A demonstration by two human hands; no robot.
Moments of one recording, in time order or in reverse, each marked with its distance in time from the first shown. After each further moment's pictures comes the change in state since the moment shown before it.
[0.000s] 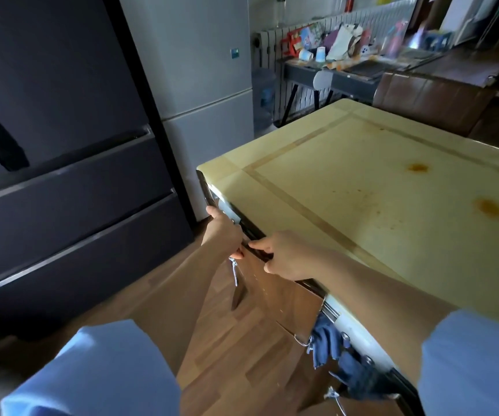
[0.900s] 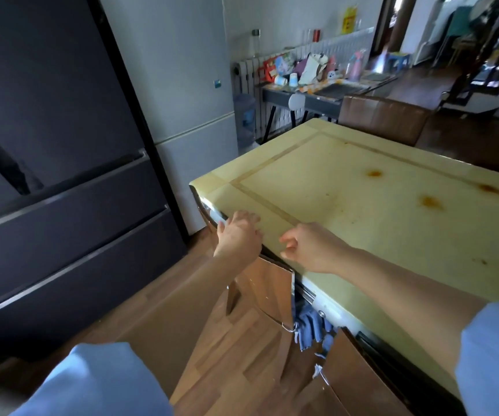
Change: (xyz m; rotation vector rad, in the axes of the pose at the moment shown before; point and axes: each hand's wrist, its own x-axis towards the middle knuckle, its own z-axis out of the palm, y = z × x) left_hand -0.124 0.022 -0.008 0.768 -0.128 0.646; right_hand -0.123 -0.008 -0.025 -0.039 0.274 0.109
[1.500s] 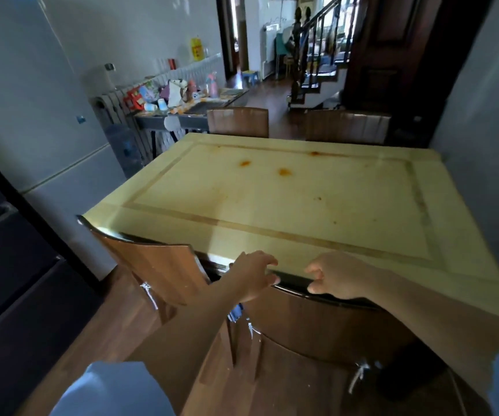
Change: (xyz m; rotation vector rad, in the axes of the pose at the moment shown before) left_hand -0.170 0.127 0.082 0.140 -0.557 0.603; right_hand -0.281 0.088 0.023 -0.021 -0.044 0.522
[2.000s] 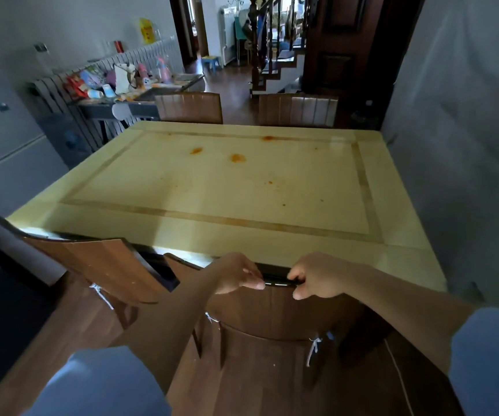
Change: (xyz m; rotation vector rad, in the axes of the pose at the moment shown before) left_hand 0.038 0.051 0.052 -0.216 -0.211 0.028; right_hand -0.017 0.089 0.027 0.027 -0.124 0.031
